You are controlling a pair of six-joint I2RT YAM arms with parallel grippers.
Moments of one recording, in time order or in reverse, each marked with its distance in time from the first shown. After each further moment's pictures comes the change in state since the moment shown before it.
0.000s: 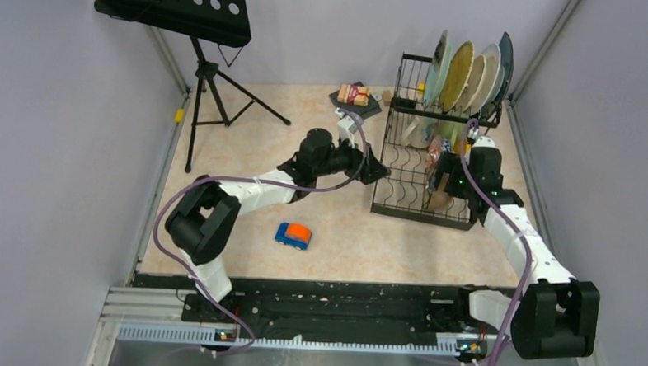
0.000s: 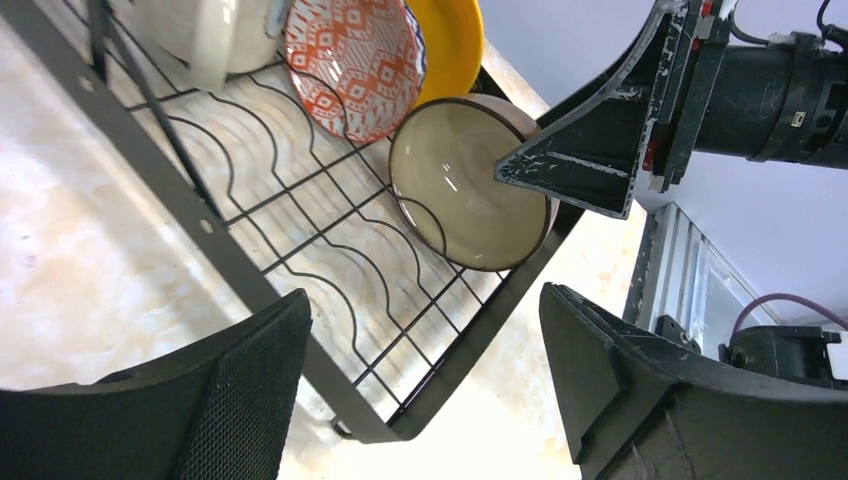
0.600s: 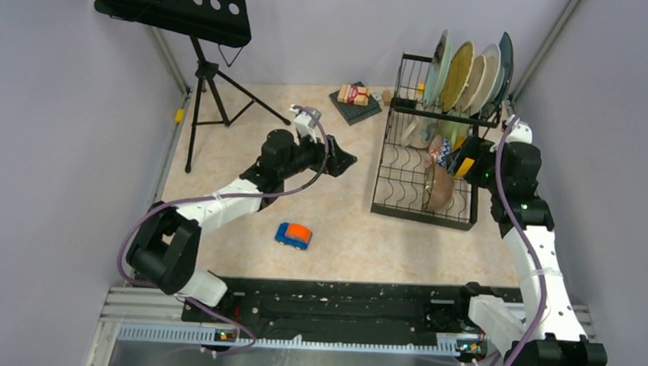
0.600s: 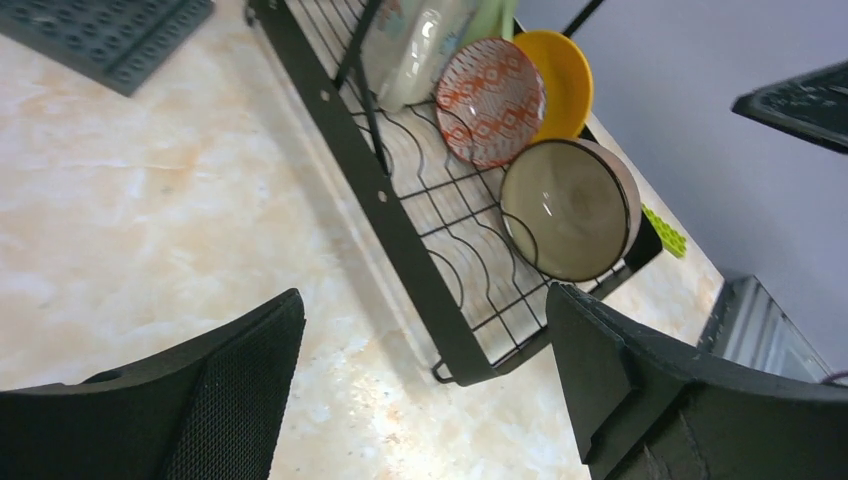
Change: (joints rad) left arm 0.139 -0.272 -0.201 -0.051 -0.105 0.033; right arm -0.105 -0.217 0.121 -0.093 -0.095 0.058
